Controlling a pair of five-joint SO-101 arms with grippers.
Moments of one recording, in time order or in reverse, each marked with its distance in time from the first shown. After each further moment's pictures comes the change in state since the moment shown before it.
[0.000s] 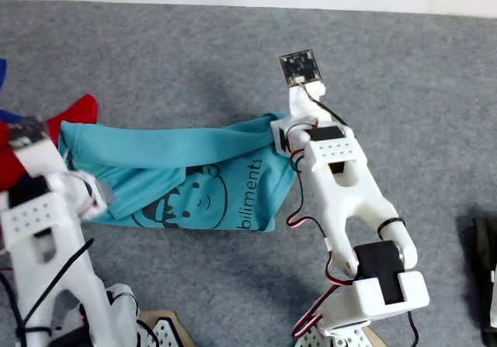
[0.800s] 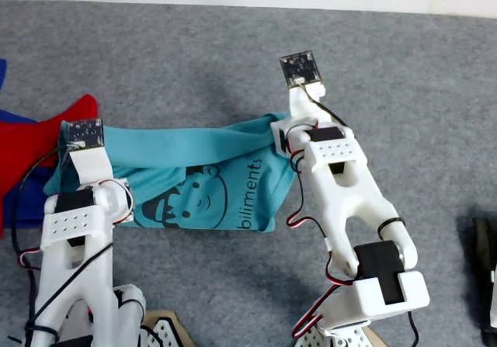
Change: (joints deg) left arm 13.2 -3.0 14.0 -16.3 -1.4; right arm 0.0 0.0 0.4 0.0 0.0
